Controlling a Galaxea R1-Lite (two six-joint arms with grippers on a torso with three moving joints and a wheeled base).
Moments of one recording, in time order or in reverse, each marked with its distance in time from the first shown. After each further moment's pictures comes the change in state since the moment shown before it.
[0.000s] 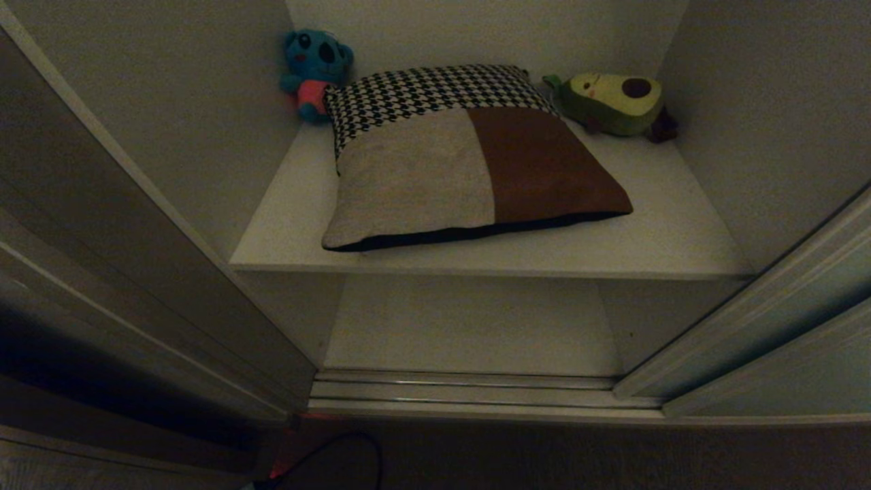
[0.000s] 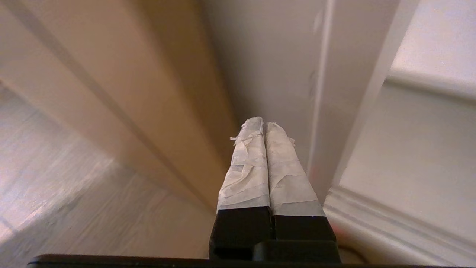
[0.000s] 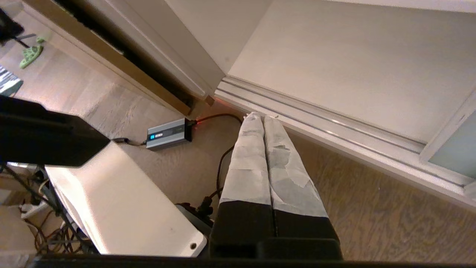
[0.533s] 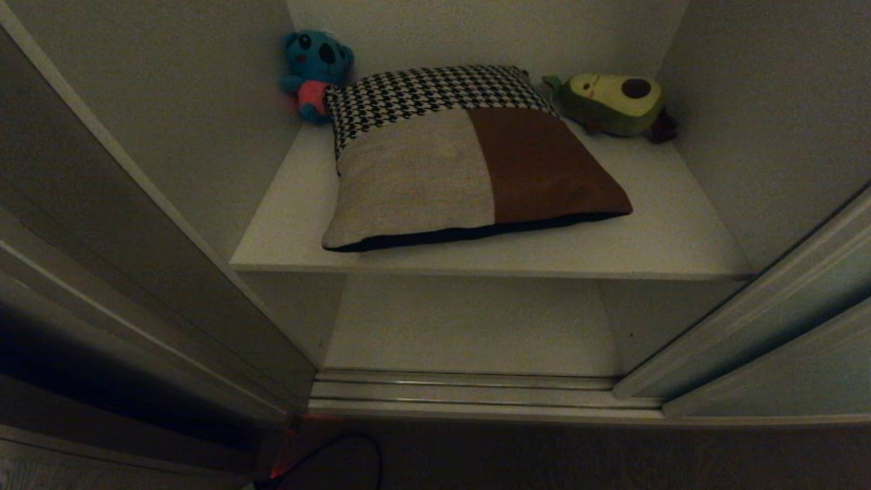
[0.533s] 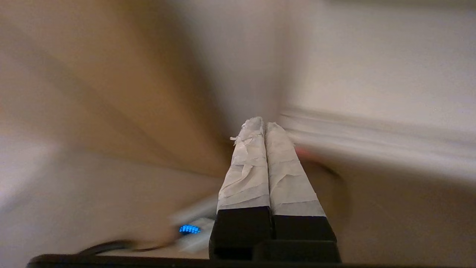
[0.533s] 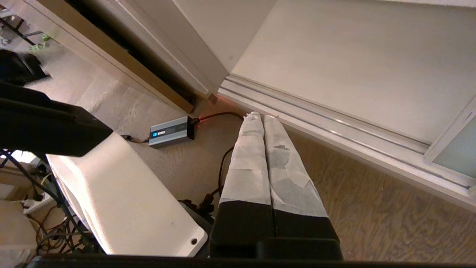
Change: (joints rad) left arm 0.072 -0.268 0.197 0.225 -0.361 -0.006; right arm 0.001 -0.037 0.029 0.001 0.015 -0.004
